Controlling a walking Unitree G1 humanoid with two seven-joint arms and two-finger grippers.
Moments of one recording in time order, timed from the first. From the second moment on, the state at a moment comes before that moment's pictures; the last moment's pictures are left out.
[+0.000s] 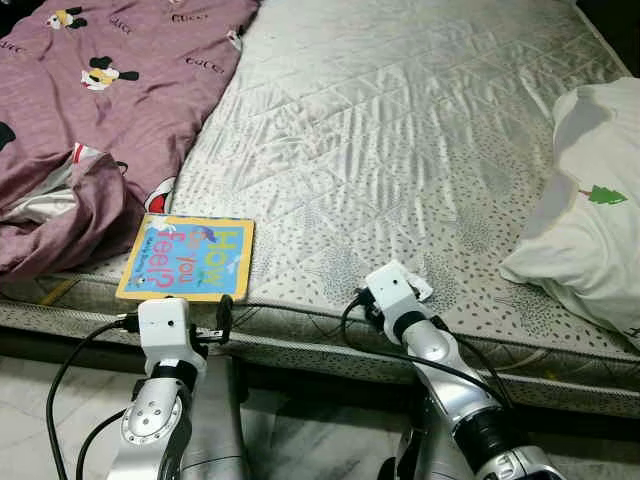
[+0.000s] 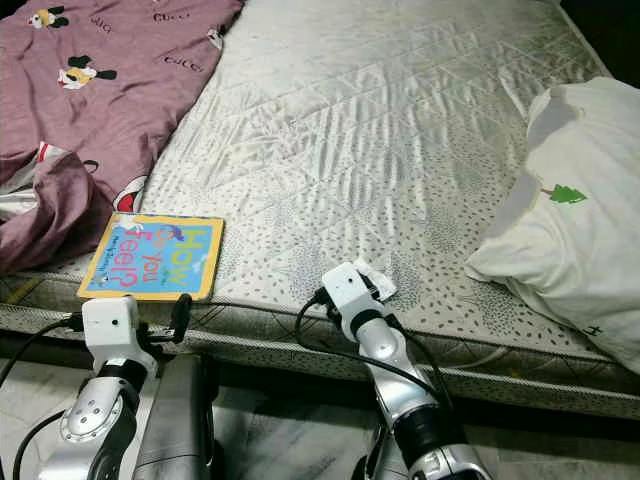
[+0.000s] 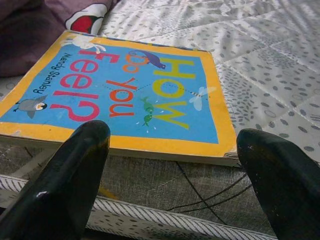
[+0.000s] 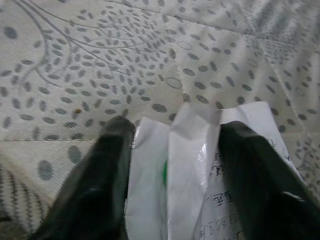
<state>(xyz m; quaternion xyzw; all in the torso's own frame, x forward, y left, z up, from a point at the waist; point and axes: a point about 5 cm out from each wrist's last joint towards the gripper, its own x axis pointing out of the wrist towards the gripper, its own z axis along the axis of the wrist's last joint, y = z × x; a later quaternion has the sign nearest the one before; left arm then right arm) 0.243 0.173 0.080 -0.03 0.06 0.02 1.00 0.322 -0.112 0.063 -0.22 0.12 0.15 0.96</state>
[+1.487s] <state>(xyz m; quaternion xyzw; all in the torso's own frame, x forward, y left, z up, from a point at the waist) 0.317 0.244 0.124 0.06 -0.02 0.12 0.99 0.339 -0.108 0.107 -0.01 -0.01 0.11 0.99</state>
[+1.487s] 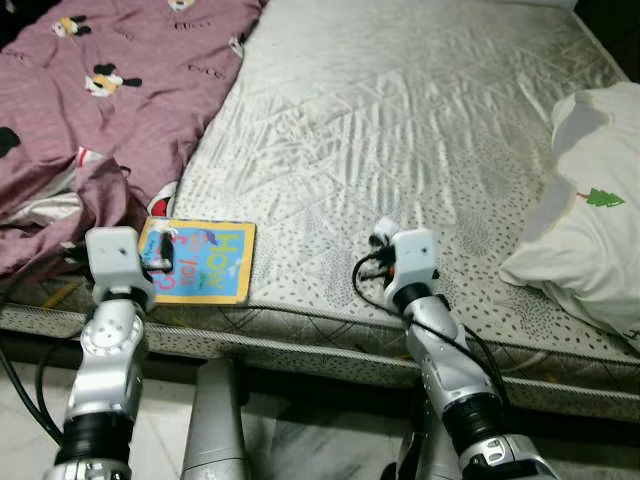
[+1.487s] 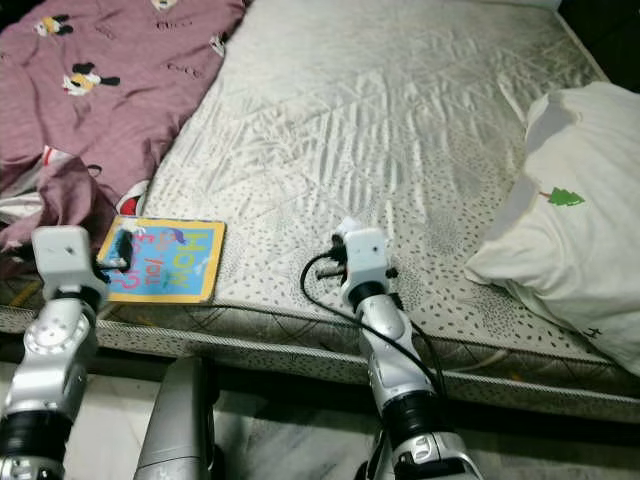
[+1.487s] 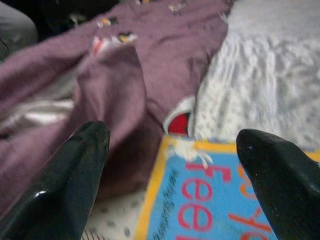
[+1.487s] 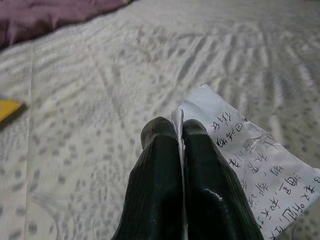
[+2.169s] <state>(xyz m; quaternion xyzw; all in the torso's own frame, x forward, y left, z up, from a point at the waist) 0.291 0.208 0.089 0.03 0.00 0.07 1.00 0.335 -0.127 0.156 0.09 -0.11 0.08 0.99</state>
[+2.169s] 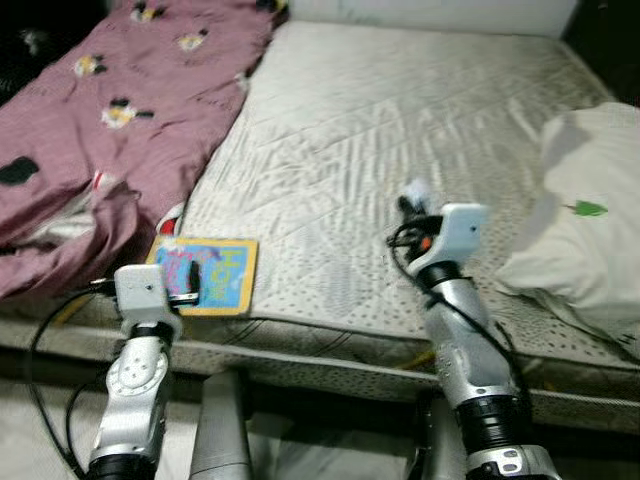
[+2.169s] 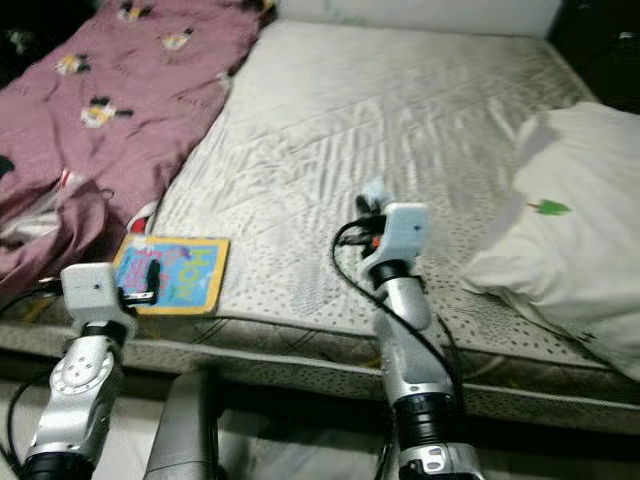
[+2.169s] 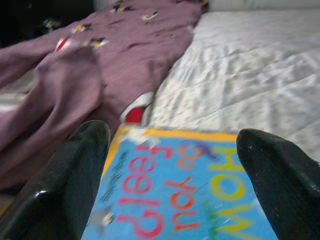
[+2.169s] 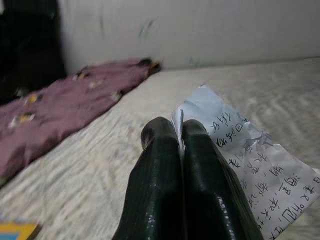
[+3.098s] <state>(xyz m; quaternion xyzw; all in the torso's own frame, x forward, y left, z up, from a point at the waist) 0.287 0.202 0.093 0.02 0.00 0.06 1.00 0.326 -0.138 0.162 0.07 -0.11 0.06 0.99</state>
